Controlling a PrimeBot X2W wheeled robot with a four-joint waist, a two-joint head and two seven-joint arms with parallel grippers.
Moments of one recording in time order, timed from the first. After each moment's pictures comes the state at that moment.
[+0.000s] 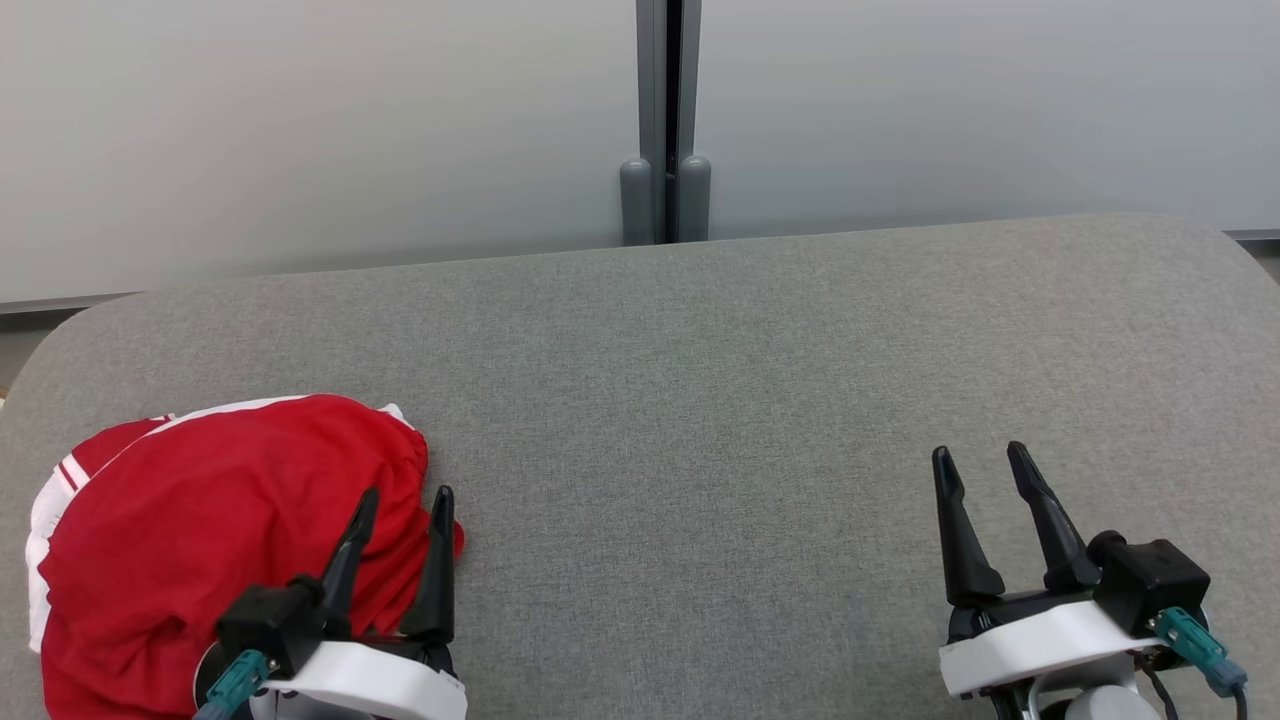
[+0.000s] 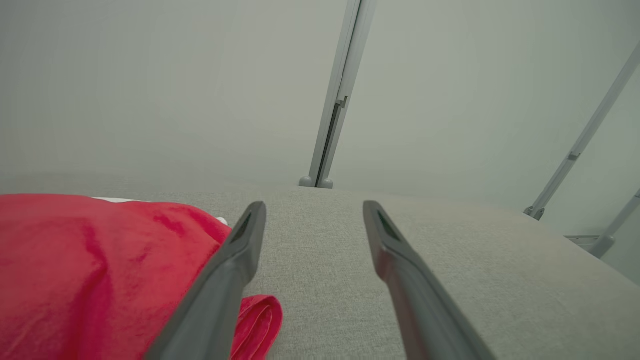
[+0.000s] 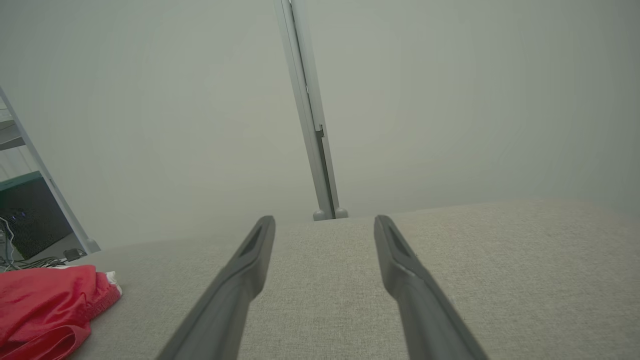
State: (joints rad) left arm -0.03 0.05 -0.13 0.22 -0.34 -0.07 -0.24; right arm -0.09 -0.05 0.14 0.24 0.25 0.13 -0.24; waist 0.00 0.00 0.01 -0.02
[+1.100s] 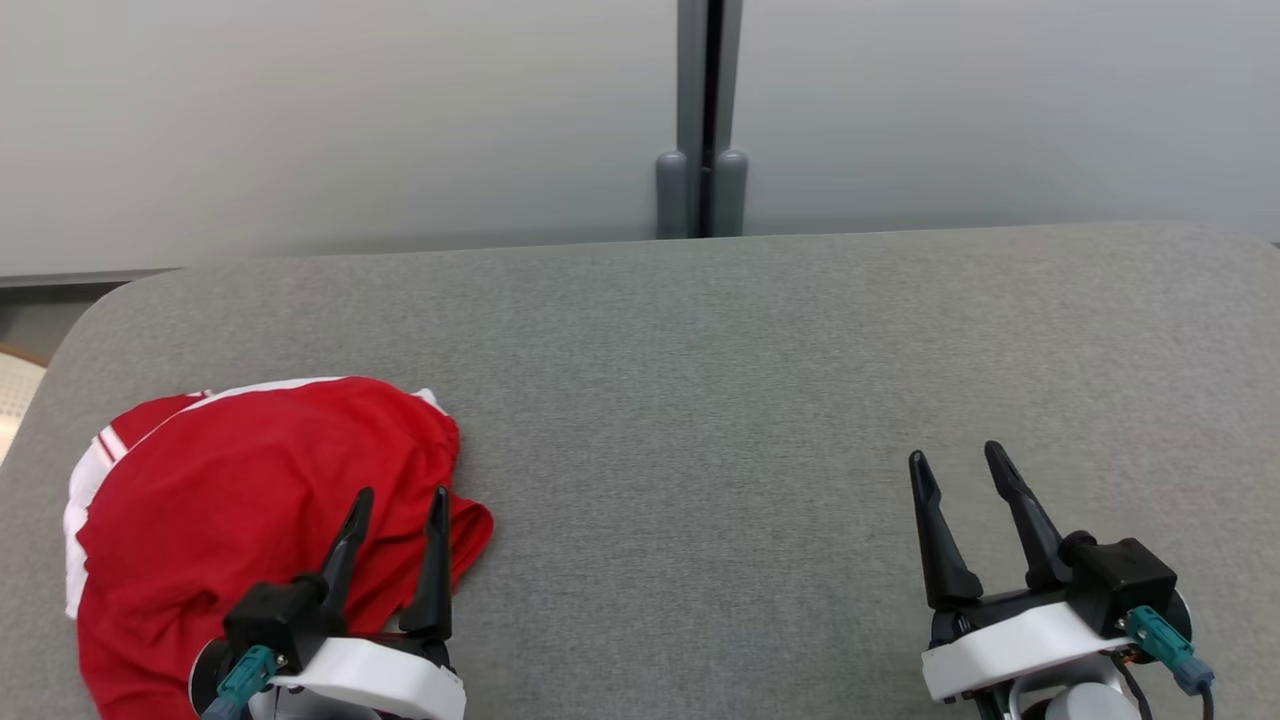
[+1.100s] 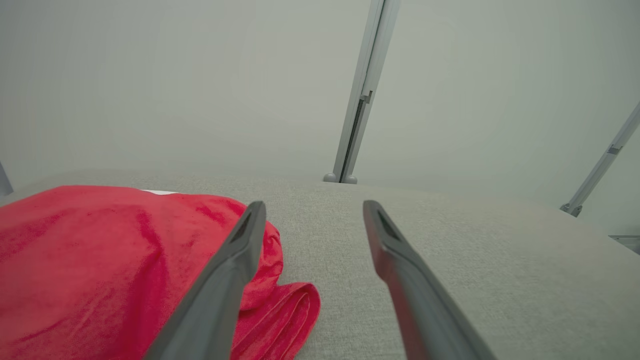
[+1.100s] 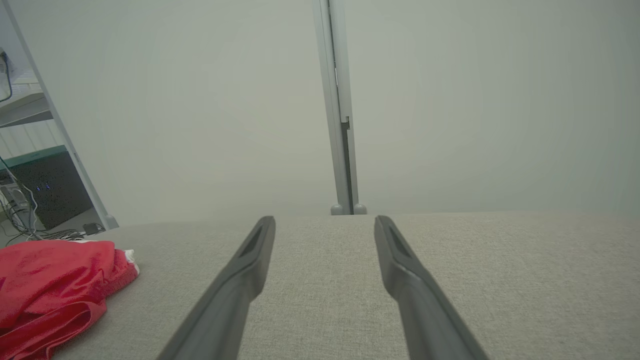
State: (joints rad) left arm -0.05 0.05 -0.14 0.27 -0.31 -0.05 -0.26; right arm -0.11 -0.05 0.17 0.28 0.20 0.13 -0.26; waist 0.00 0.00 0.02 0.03
